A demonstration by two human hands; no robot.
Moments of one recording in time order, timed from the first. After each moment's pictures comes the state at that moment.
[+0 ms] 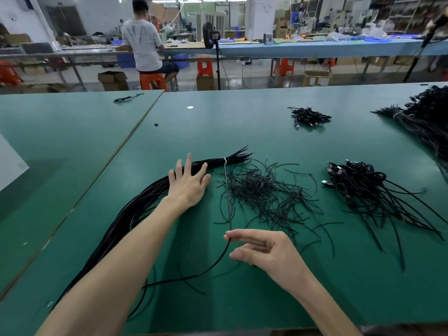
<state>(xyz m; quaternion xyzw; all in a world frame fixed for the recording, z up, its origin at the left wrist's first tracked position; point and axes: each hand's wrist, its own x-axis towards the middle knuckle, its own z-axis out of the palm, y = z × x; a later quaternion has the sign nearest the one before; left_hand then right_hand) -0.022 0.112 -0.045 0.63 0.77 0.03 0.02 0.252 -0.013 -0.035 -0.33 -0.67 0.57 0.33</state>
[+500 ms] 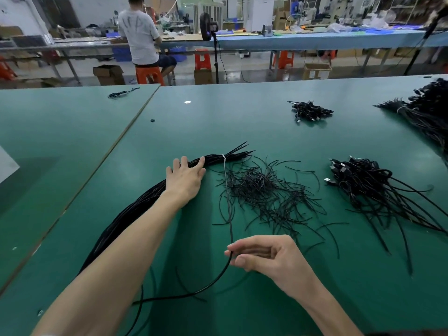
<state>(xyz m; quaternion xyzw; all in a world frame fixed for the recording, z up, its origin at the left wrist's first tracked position) -0.028 0.131 -0.043 0.63 0.78 0.03 -0.02 0.253 -0.016 -0.033 -0.29 -0.62 0.64 0.34</state>
